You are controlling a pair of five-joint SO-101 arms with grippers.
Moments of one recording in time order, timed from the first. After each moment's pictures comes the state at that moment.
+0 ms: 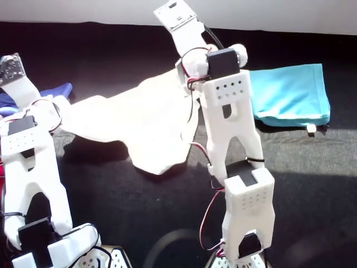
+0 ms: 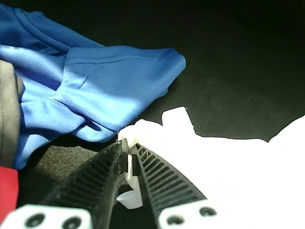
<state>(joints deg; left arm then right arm) -30.1 -14.3 33.1 33.5 3.7 -24.9 27.4 -62.7 100.4 17.9</state>
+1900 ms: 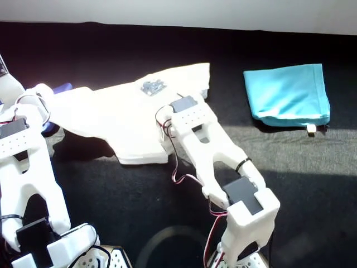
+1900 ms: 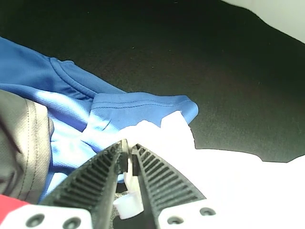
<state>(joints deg) -32.9 -14.3 33.1 25.1 3.8 -33.1 14.1 2.1 72.3 12.2</state>
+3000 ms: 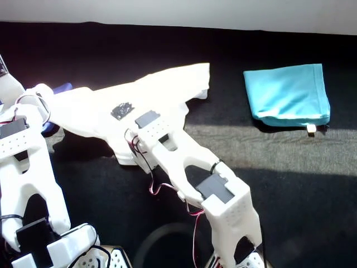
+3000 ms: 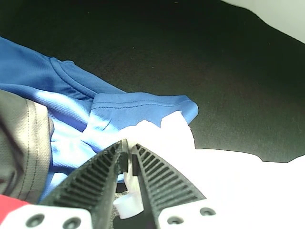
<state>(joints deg) -32.9 -14.3 33.1 25.1 3.8 -44.1 26.2 -4.0 73.8 8.7</state>
